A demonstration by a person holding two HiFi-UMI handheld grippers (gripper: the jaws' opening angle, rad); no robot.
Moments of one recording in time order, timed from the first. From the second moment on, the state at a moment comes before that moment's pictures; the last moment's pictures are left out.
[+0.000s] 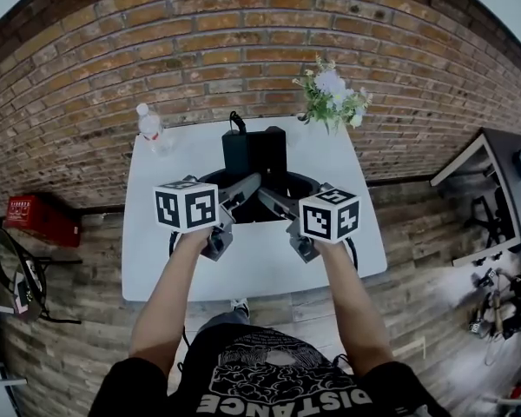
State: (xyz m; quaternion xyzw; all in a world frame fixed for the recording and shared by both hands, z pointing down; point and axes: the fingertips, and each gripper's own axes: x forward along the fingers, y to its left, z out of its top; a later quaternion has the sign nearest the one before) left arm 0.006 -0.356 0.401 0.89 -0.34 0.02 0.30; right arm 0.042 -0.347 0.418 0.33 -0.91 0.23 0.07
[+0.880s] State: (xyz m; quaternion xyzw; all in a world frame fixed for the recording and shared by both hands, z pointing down) left arm 0.067 -0.301 0.331 0.93 -0.31 0.01 0.22; right arm 0.101 -0.292 0.350 0.37 -0.91 0.16 0.03
